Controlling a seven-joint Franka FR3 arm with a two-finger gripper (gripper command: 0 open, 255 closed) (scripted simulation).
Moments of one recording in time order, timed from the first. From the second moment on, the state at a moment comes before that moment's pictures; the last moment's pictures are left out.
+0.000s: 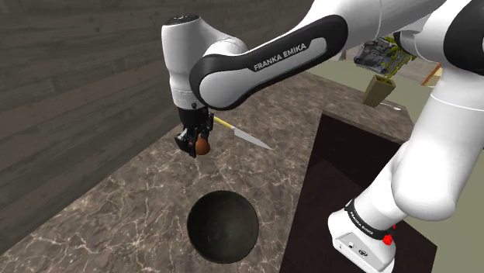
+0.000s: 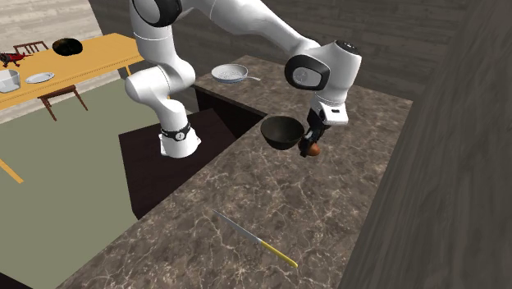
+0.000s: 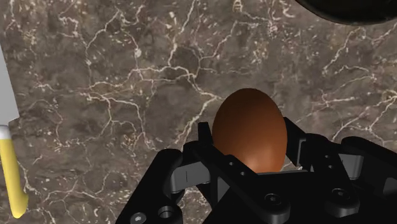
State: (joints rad) arm 0.21 0.27 0.49 -1.93 -0.18 2.03 0.39
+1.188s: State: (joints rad) arm 0.31 -0.05 0.62 -2.25 0.03 2.07 0.52
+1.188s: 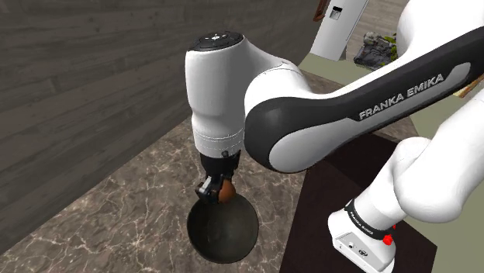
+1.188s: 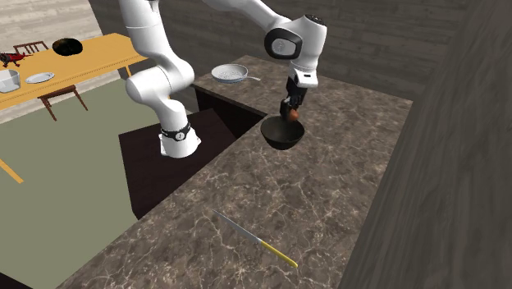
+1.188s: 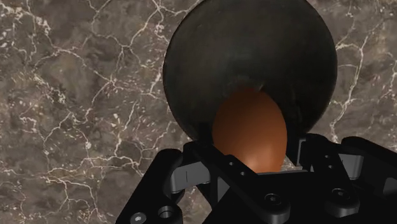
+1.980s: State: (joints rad) arm 0.34 -0.03 0.67 -2.36 0.03 2.20 0.60
